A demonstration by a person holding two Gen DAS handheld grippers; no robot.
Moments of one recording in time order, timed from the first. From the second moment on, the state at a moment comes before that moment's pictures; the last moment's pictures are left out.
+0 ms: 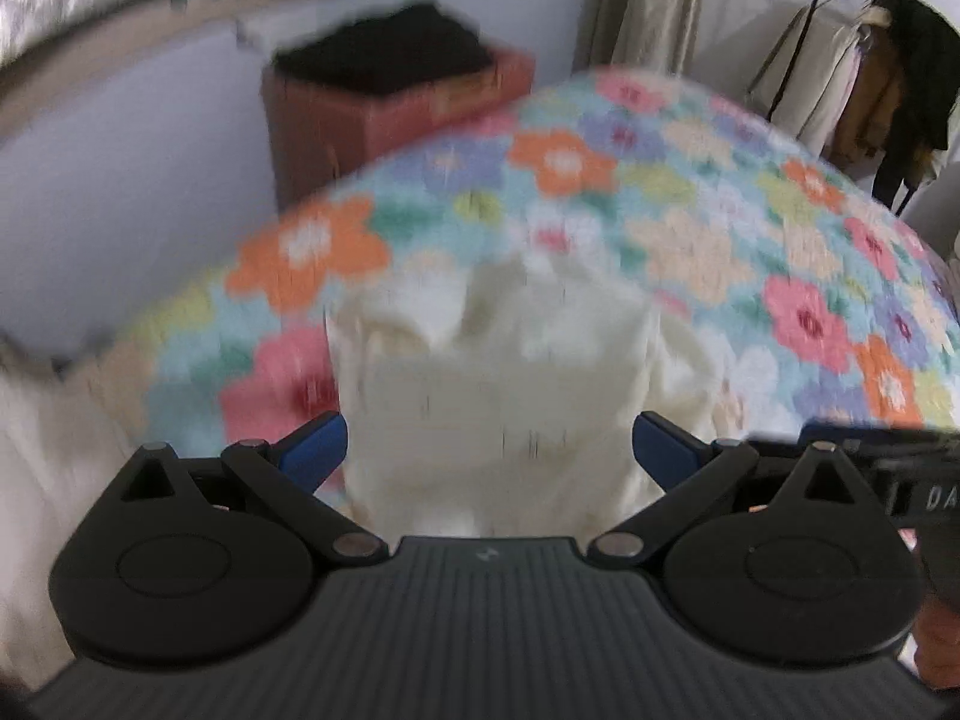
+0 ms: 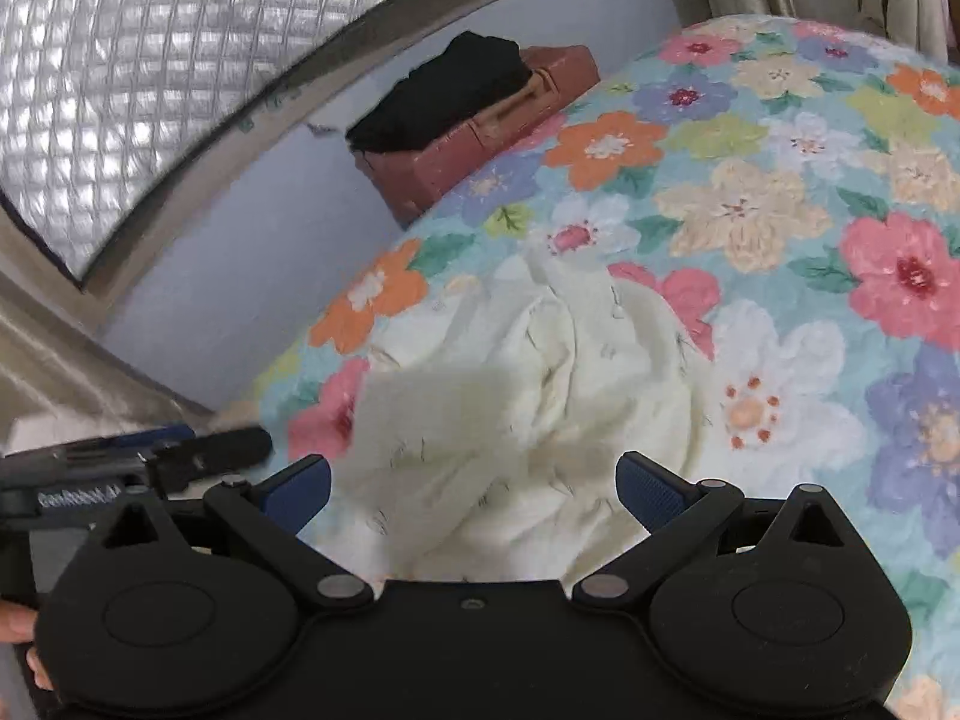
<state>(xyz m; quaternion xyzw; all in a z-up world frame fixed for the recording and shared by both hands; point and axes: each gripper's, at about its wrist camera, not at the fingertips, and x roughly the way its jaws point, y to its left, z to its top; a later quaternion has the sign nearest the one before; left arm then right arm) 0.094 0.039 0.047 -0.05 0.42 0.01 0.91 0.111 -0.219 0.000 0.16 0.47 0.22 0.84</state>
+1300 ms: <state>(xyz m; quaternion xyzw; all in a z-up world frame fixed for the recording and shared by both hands) 0.200 0.107 -0.150 -0.33 0.54 -0.05 0.77 0.187 -0.233 -0.148 0.30 0.47 0.10 0.83</state>
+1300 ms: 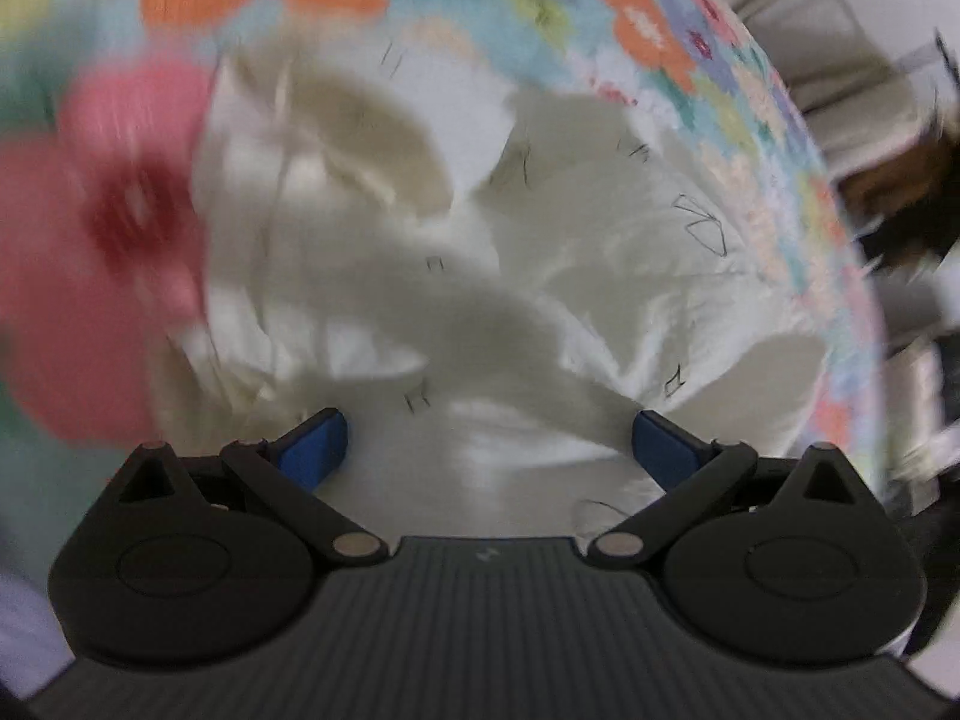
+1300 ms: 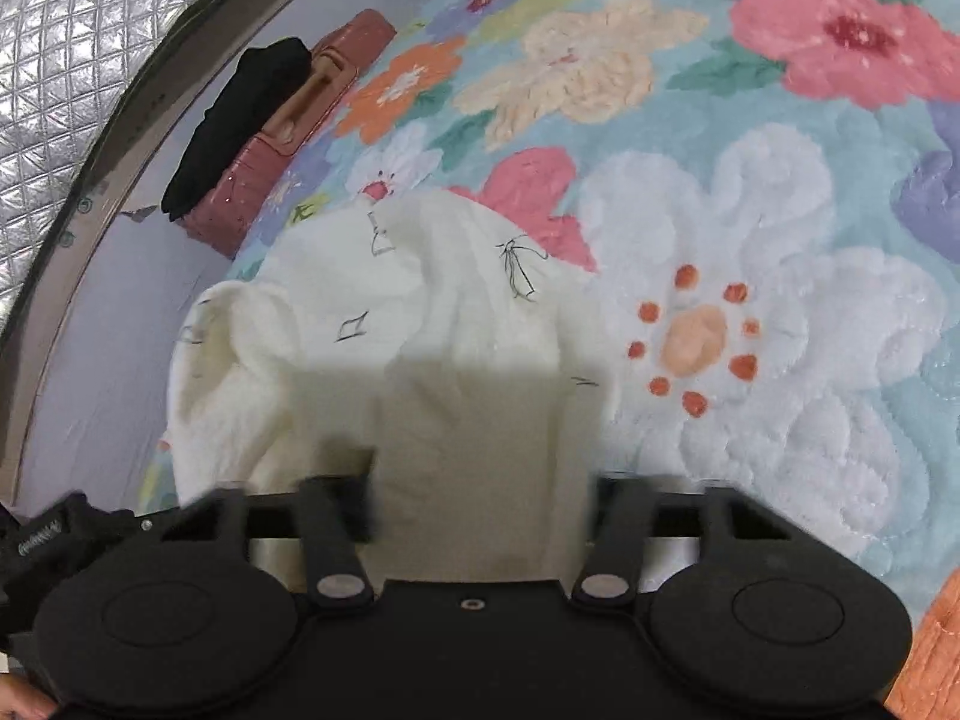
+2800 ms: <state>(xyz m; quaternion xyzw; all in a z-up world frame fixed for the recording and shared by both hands) 0.117 -0.098 -0.031 -0.32 0.41 -0.40 0.76 0.078 -0.302 0.045 0.05 0.54 0.11 0.84</state>
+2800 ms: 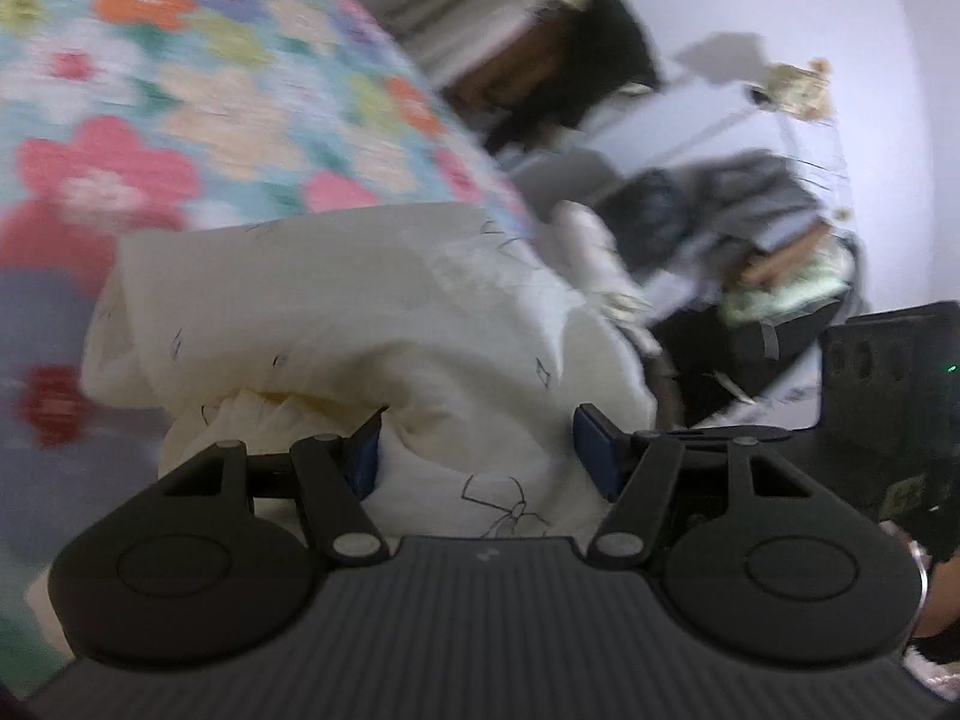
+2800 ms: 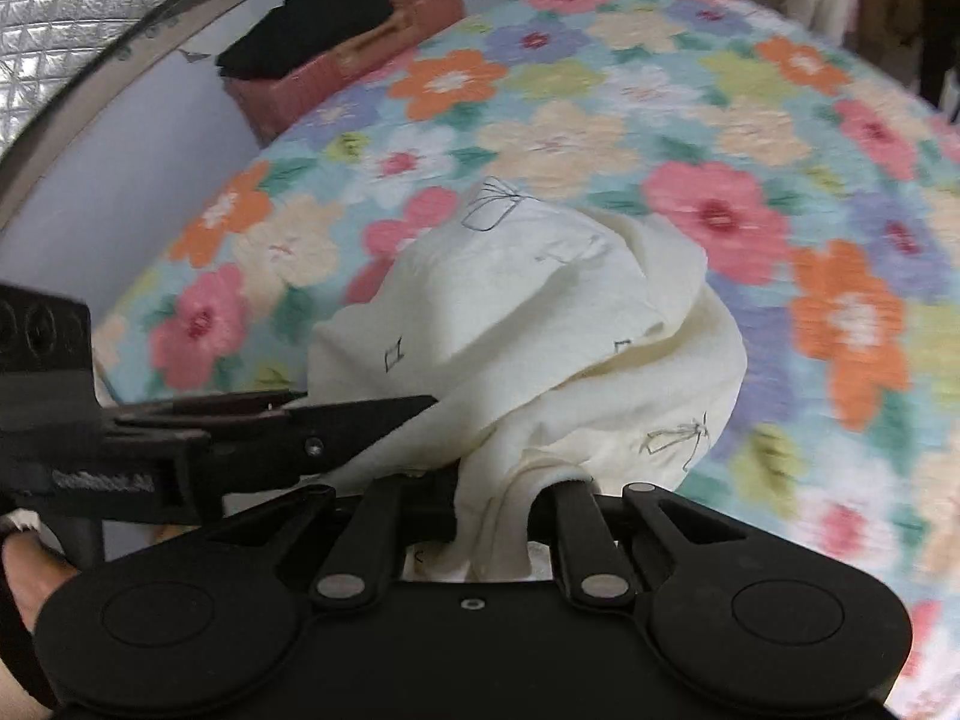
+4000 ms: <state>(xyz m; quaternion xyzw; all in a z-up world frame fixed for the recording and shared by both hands) 0.124 -0.223 0.001 -0.08 0.35 -0.41 0.84 0.018 -0.415 -0.010 0.12 0.28 0.05 0.95</state>
